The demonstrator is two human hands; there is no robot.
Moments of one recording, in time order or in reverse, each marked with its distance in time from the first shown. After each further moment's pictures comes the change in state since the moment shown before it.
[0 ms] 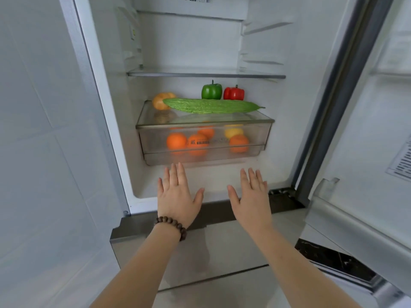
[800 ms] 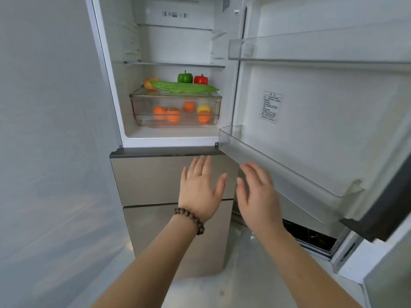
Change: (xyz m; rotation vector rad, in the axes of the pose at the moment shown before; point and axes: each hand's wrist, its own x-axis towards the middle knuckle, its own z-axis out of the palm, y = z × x) left_hand -0.308 0.239 -0.106 -0.249 0.067 0.125; right_hand -0.286 0.126 -0.246 0.285 0.340 -0.287
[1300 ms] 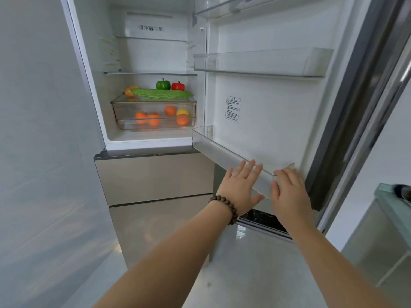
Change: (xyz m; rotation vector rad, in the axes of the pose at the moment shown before) left_hand -0.024 0.141 0.045 0.102 -0.358 0.430; right_hand -0.043 0.081 -0.130 -0.286 -0.052 0.188
